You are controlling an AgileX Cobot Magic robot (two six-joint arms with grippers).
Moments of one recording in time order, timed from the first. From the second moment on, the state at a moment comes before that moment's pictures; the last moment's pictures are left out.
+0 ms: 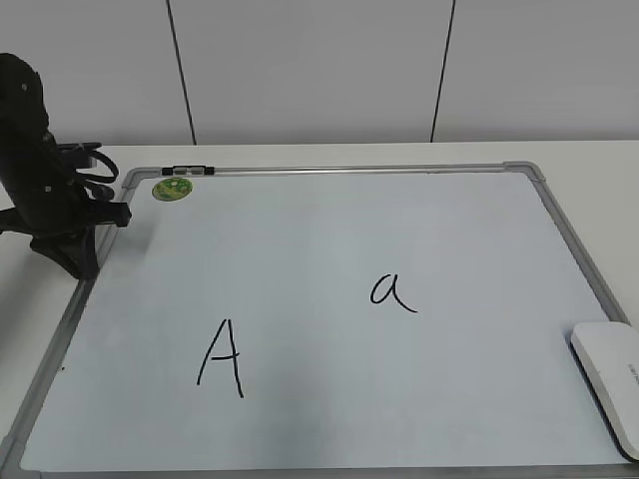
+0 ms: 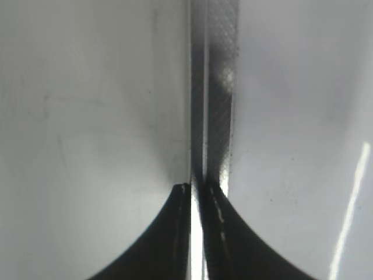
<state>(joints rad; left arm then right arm) -0.09 2.19 -1.56 -0.07 0.99 -0.10 0.01 0.09 -0.50 0.01 1.11 0.02</state>
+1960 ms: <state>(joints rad) -0.09 2.19 -1.56 -0.06 0.99 -0.10 0.03 1.51 -0.81 0.05 0.83 -0.06</state>
